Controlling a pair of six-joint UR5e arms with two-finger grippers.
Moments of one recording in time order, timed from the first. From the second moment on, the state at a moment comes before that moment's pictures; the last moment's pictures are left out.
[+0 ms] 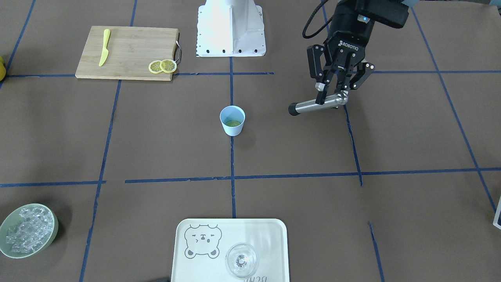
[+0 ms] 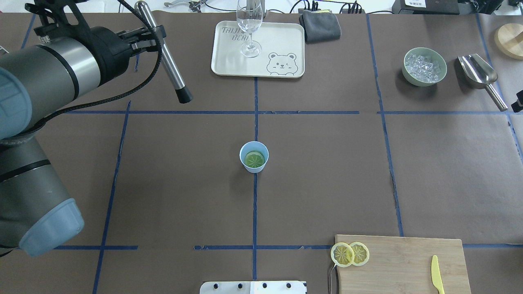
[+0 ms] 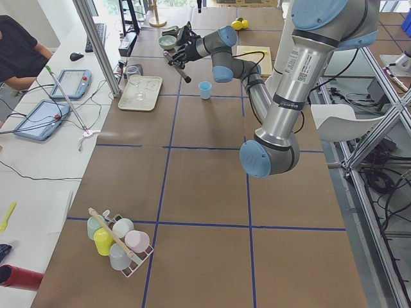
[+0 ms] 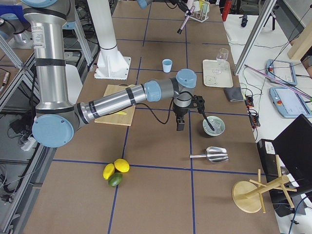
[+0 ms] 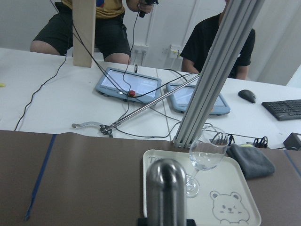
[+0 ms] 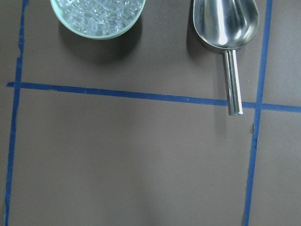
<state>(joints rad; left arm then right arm) -0.68 -1.98 -2.09 -2.12 -1.30 -1.13 1.36 -1.55 1.89 -1.72 2.30 0.22</state>
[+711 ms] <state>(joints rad) -0.65 -2.04 -2.01 -2.40 -1.28 -0.88 1.46 -1.58 1.72 -1.51 2.30 0.17</state>
